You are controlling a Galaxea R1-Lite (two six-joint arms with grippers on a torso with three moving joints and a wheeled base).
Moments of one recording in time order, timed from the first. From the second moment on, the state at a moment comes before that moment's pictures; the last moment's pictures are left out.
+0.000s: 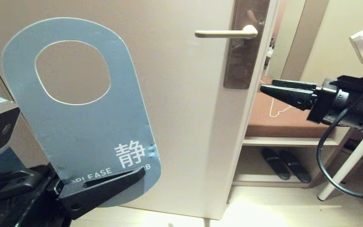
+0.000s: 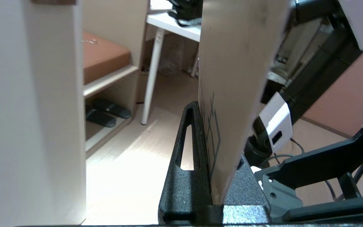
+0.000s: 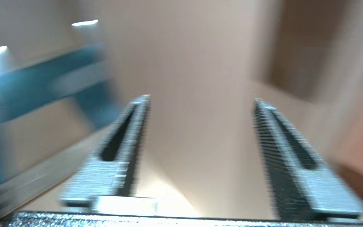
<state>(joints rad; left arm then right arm) -0.74 1.12 -0.43 -0.80 -0.47 -0.28 0.32 1.40 -0.83 -0.59 0.44 0.12</state>
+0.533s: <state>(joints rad) -0.65 0.96 -0.36 -0.74 -0.47 -0.28 0.18 1.24 -0.64 -0.61 0.06 0.09</state>
